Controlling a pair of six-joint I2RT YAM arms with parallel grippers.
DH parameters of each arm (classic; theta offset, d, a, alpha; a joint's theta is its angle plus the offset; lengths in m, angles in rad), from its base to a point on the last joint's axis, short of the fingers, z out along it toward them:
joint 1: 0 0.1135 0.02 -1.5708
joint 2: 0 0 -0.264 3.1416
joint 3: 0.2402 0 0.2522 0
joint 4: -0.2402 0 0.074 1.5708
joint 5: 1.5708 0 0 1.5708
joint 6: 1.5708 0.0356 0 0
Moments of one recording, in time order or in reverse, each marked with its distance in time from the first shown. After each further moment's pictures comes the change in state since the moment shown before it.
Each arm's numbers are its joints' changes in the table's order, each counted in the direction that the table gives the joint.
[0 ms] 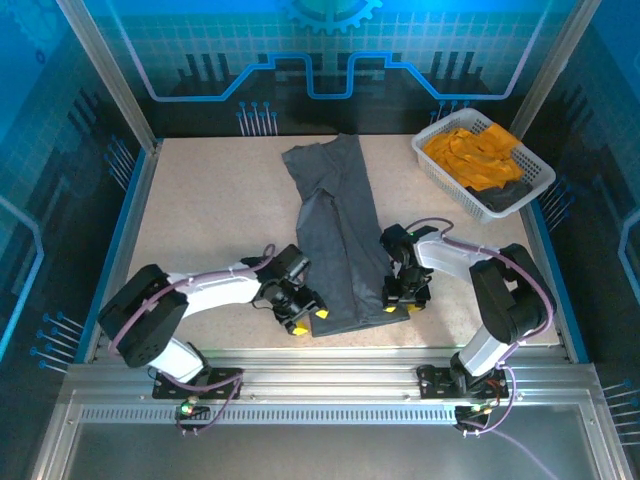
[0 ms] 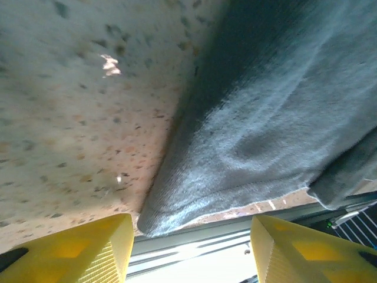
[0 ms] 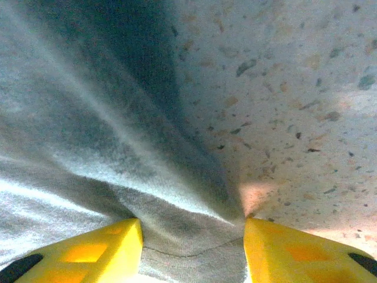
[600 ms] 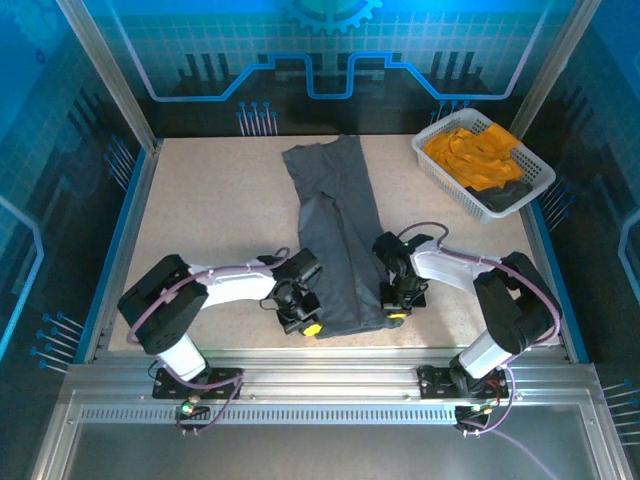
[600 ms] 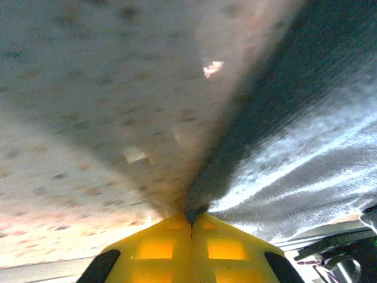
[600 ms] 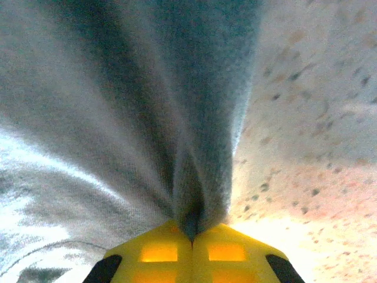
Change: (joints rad) left arm -0.038 0.071 0.052 -0.118 -0.021 0.035; right arm 0.098 -0.062 -0.043 0.023 -0.014 0.089
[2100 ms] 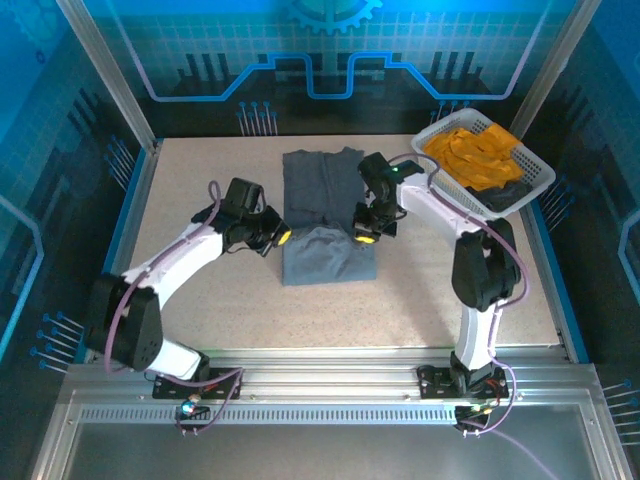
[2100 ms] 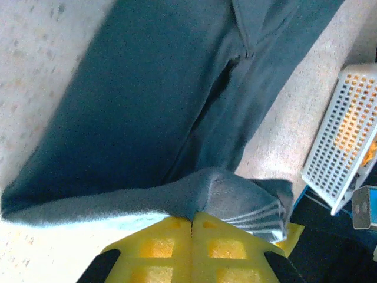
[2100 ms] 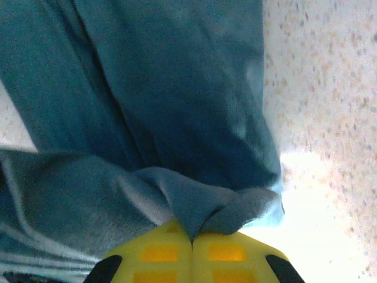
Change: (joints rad) left arm 0.468 -0.133 0.242 0.101 -0.147 0.070; right arm -0.122 0.350 0.788 -0.182 -0.096 0.084
